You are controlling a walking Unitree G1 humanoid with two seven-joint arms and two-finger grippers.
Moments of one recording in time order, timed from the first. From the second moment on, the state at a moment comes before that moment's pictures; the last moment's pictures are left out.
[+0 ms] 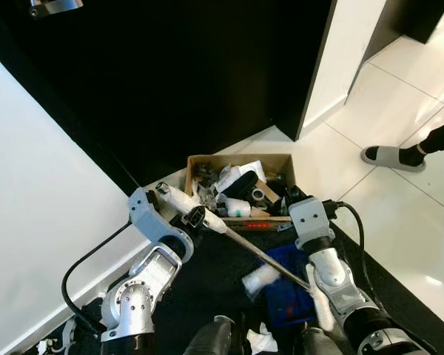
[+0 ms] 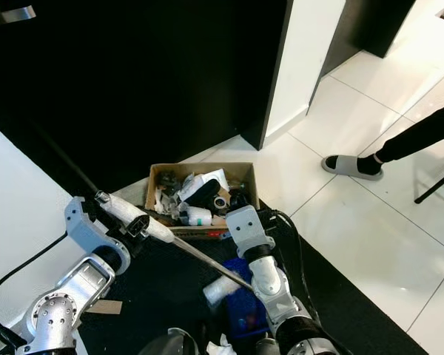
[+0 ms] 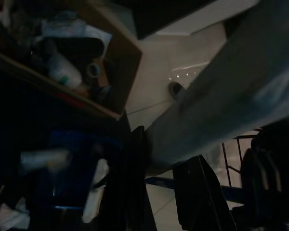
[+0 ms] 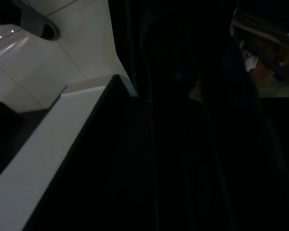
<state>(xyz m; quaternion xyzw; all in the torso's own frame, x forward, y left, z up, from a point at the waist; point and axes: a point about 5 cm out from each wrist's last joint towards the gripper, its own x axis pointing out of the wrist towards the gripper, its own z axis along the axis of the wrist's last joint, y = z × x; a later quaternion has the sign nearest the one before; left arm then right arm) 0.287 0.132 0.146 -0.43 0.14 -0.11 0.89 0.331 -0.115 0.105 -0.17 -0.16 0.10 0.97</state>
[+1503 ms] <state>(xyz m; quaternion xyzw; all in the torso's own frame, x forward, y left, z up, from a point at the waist) 0.339 0.192 0.143 -0.10 0.07 -0.12 0.98 0.331 -0.118 0.105 -0.17 -0.16 0.09 0.97</state>
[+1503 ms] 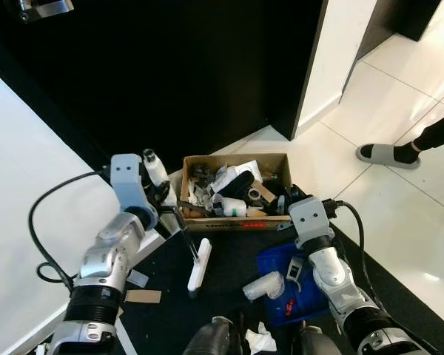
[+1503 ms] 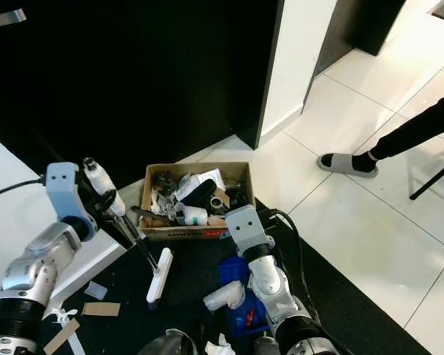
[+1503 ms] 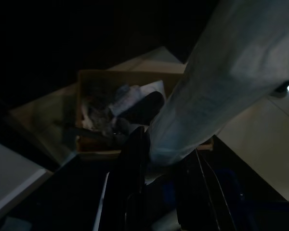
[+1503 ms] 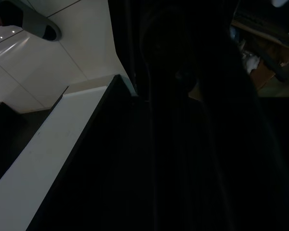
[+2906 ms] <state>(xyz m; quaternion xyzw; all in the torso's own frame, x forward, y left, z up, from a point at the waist) 0.309 0.130 0.194 -0.29 0.04 -0.14 0.94 0.332 -0.119 0.107 -0.17 -0.17 0.09 0.97</state>
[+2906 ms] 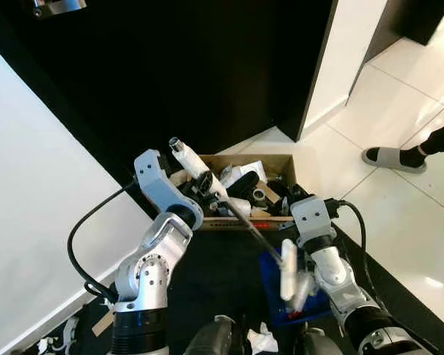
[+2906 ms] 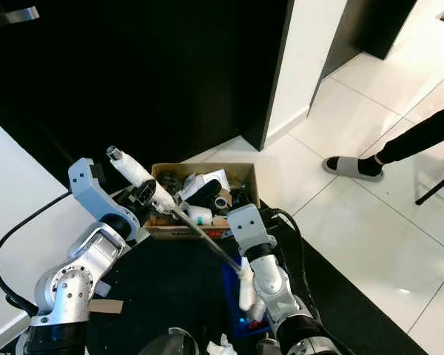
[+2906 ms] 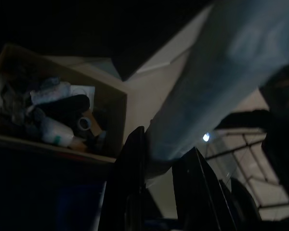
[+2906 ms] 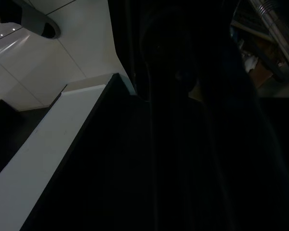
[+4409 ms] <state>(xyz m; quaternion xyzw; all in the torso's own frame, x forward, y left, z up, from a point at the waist) 0.327 0.311 0.236 -0.08 0.00 0.09 0.99 0.301 -0.154 0.222 -0.02 -0.29 0.04 0.96</state>
